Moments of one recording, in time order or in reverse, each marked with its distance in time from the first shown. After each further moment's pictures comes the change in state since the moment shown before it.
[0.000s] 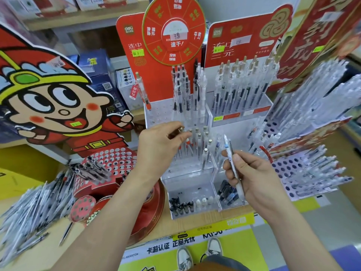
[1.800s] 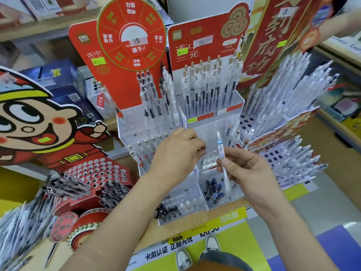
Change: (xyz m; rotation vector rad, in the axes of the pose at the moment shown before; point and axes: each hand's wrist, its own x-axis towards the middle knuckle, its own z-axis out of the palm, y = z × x) left_hand 0.003 0.044 0.054 0.379 -0.481 0.323; right_hand -0.005 -0.010 -0.032 -0.072 0.120 -0.121
